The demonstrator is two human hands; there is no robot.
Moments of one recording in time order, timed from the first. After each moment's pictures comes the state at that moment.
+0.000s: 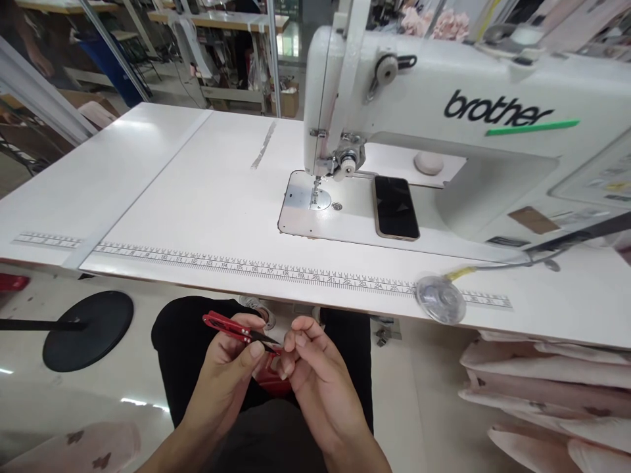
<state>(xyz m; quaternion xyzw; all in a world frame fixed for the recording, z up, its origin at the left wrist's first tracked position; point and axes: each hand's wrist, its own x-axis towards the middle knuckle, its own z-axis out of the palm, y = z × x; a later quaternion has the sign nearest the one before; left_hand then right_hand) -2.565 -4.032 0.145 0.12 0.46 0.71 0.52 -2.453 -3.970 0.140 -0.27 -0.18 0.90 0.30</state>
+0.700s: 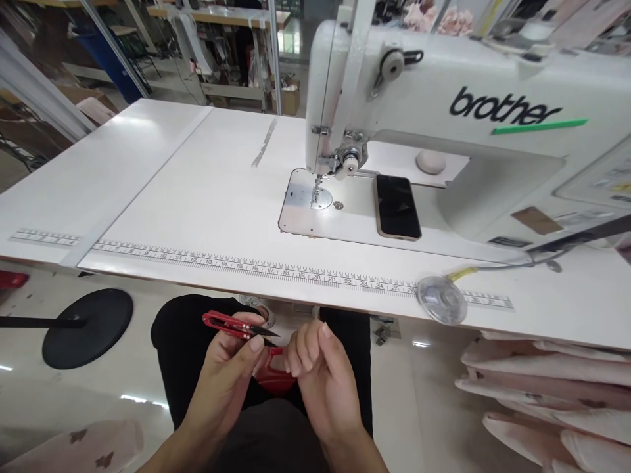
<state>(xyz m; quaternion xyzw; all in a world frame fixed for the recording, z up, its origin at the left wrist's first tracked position) -2.562 -4.032 0.140 0.06 0.51 0.70 0.49 -2.459 -3.968 0.141 -0.22 -0.20 0.88 0.37</state>
